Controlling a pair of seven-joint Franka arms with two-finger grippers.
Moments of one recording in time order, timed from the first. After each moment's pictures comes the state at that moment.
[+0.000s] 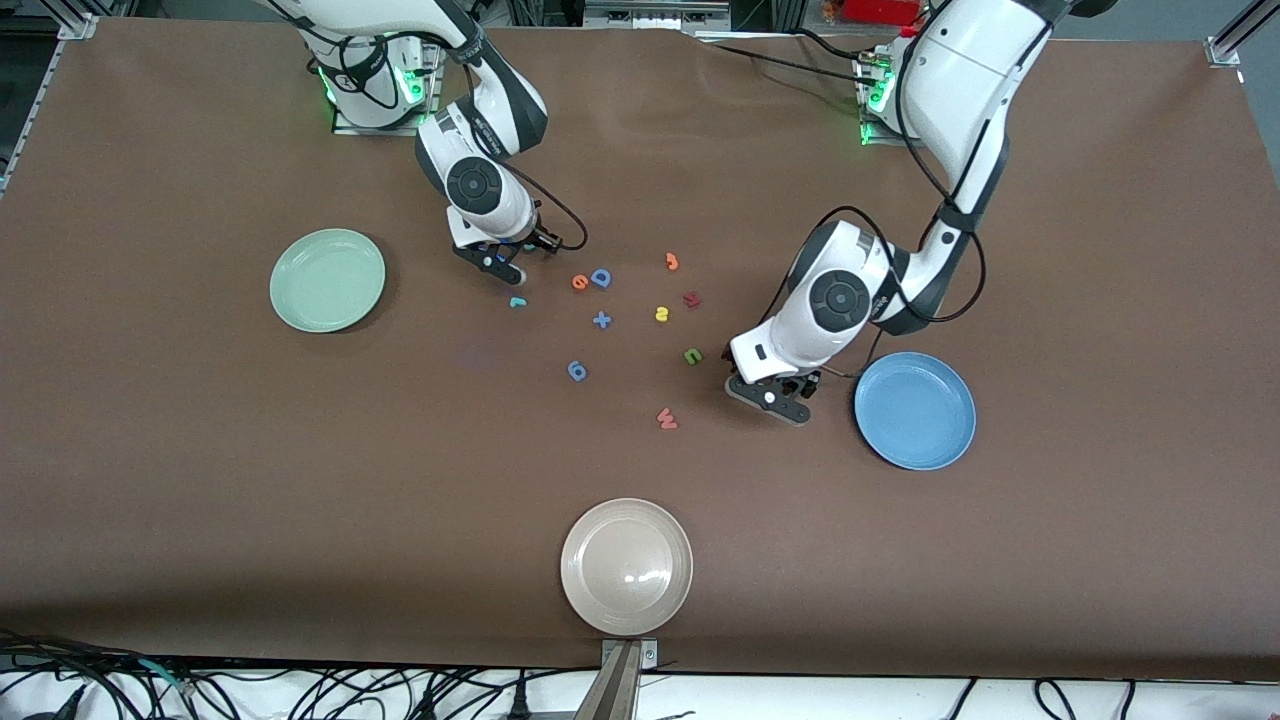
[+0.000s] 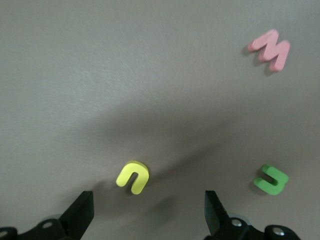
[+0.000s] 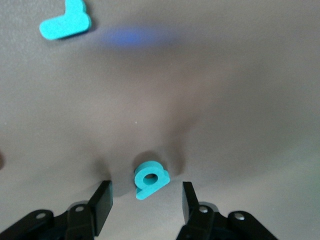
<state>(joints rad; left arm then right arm) -0.36 0.65 -0.14 -1.82 -0.03 2.48 -0.03 0.43 0.36 0.28 -2.35 0.19 2.47 1.05</state>
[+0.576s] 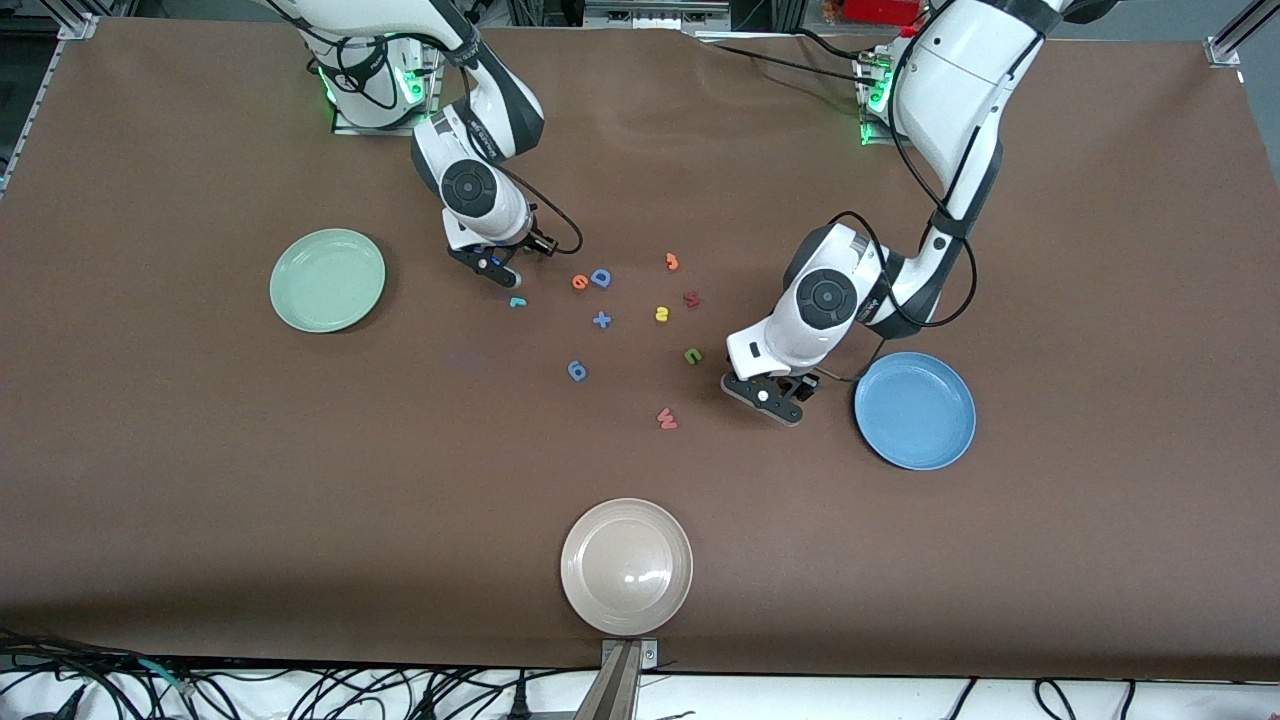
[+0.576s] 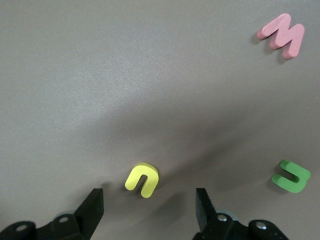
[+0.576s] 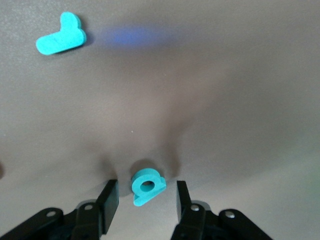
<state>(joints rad) -0.36 0.66 -0.14 -1.82 0.04 2.48 -0.03 0.43 0.36 0.27 -2.35 0.19 2.47 1.05</state>
